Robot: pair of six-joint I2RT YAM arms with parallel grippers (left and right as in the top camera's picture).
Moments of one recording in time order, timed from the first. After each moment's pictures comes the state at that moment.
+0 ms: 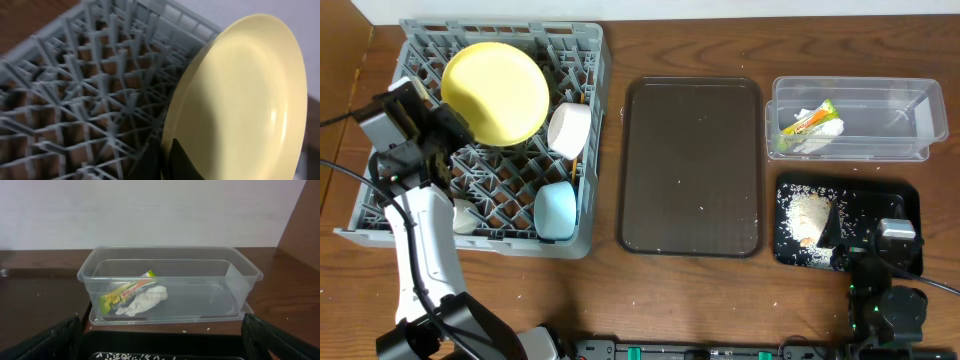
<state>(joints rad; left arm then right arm) 0.51 1.47 1.11 -0.29 0.23 -0.14 0.03 0.01 0.01 -0.06 0.12 0.01</state>
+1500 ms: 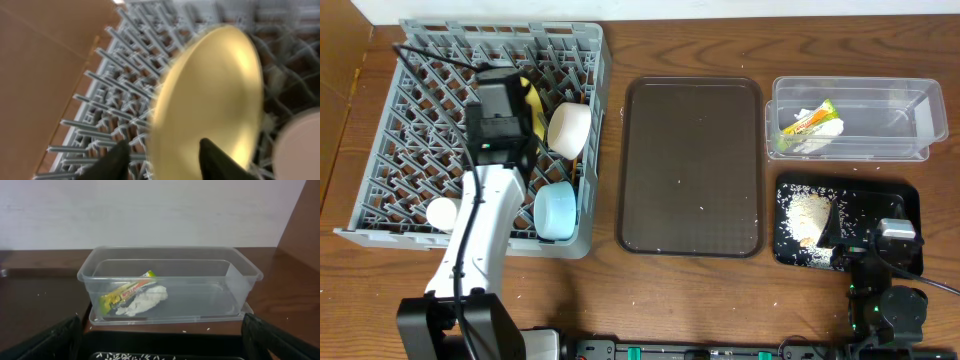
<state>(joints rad) 0.04 1.49 1.11 -0.37 -0.50 0.12 0.04 0.01 0.01 -0.06 0.12 0.01</state>
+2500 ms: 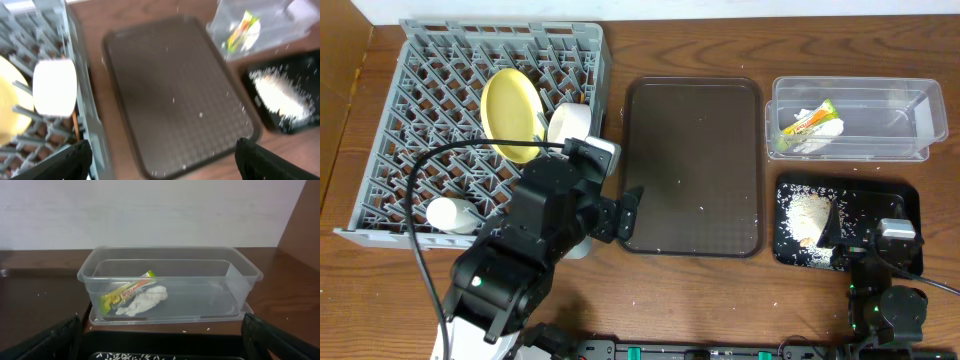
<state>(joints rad) -0.44 0.91 1.11 -0.88 0.05 -0.10 0.03 0.01 0.01 -0.06 0.12 0.01</state>
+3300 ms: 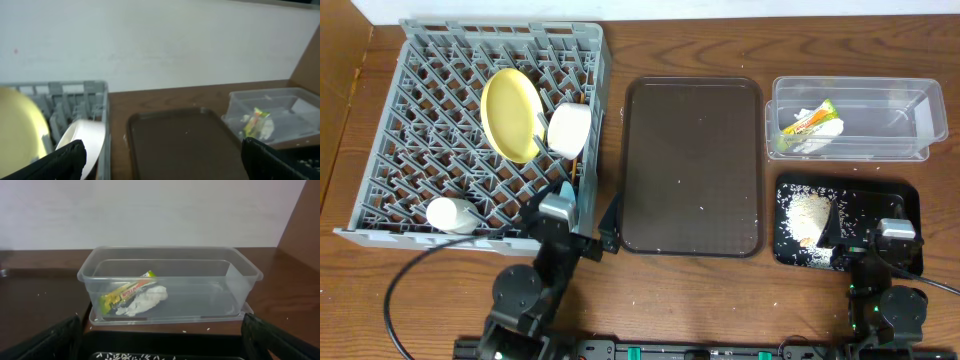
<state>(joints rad) -0.35 0.30 0.35 -0.10 -0.01 -0.12 0.03 0.01 0.01 -0.06 0.12 0.01</state>
